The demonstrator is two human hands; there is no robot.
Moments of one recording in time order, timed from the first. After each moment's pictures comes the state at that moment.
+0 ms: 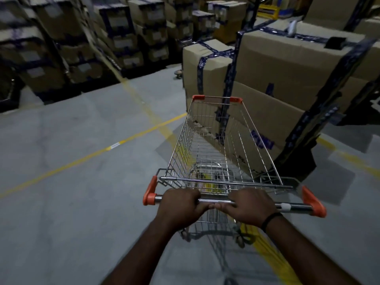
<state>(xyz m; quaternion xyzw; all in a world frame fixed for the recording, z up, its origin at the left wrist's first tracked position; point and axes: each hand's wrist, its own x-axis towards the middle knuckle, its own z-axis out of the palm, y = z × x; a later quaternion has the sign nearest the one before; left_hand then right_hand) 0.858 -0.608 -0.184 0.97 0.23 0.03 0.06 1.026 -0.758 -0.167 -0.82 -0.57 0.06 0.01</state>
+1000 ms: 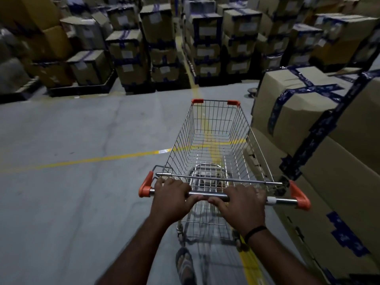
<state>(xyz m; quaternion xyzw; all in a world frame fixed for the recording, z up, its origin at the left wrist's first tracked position) 0.959 -0.344 -0.193 0.86 0.51 0.08 0.04 1.166 -0.423 -0.202 -0.79 -0.60 -0.07 0.06</state>
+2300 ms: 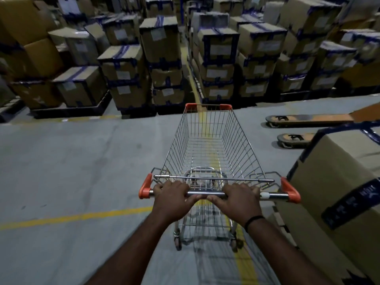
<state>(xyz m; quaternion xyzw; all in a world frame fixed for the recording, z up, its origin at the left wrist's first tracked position) 1.061 0.270 -0.184 0.83 0.54 0.06 0.08 1.275 0.213 -0.187 -0.76 -0.65 -0.02 0.06</state>
